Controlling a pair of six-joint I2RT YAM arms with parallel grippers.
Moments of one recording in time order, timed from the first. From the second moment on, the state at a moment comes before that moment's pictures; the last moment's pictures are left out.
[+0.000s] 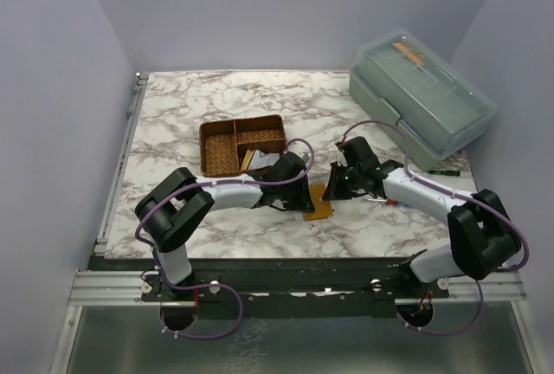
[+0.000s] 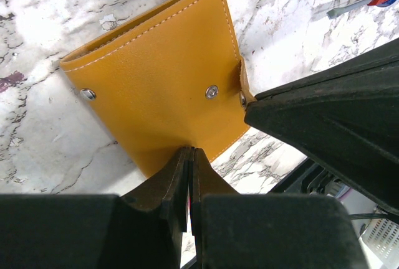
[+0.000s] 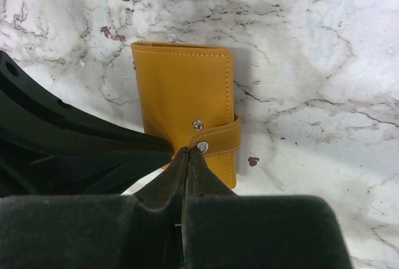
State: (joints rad) left arm -0.87 1.75 0.93 -0.01 0.24 -0.83; right arm 0.54 1.43 0.80 -0.36 -0.21 0.55
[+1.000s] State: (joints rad) left arm -0.87 1.75 0.93 -0.01 0.23 -0.83; right arm 0.51 1.56 0.77 -0.19 -0.36 0.58
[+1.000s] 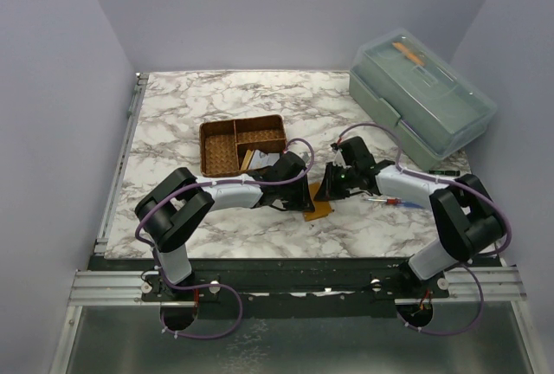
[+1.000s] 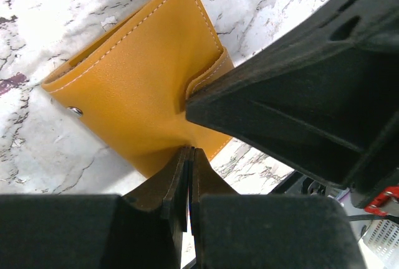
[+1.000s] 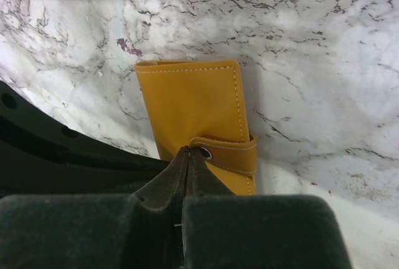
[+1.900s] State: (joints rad) left arm -0.87 1.74 0.93 -0.03 0.20 -0.81; right arm 0.33 1.74 0.58 0.30 -0.74 0.83
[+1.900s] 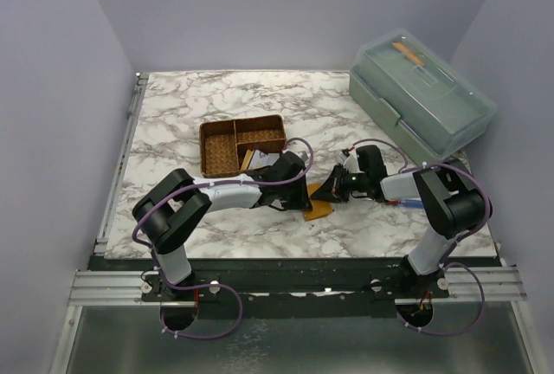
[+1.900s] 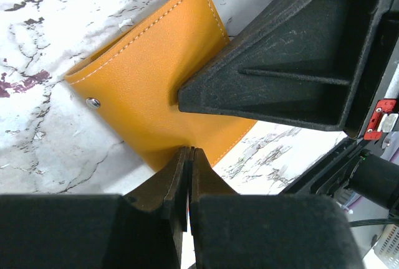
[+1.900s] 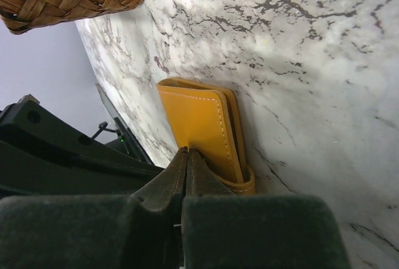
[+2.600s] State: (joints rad) left arm -0.66 1.44 0.86 -0.03 0.32 -0.85; right arm 0.33 1.54 0.90 -0.33 -0.45 0.47
